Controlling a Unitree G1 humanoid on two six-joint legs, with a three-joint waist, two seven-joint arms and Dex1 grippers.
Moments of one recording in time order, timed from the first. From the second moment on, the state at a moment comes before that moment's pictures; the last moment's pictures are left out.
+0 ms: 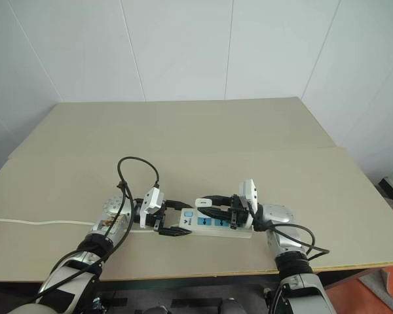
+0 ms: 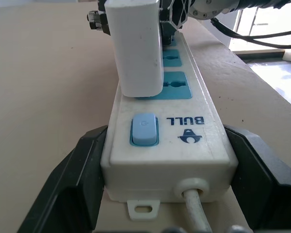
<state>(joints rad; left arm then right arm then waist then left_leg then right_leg) -0.67 0.31 -0.14 0.81 -0.19 -0.35 -1.50 -0.49 -0.29 0.03 0.46 0.40 -0.16 1.37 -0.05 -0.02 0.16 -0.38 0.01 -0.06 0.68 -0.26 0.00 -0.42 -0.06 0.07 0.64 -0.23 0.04</state>
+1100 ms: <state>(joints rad) -0.61 0.32 -0.16 0.74 -0.19 -0.30 -1.46 -0.60 -0.31 0.07 0.72 0.38 -0.34 1.48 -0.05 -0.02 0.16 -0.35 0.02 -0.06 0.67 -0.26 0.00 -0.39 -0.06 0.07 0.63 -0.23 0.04</state>
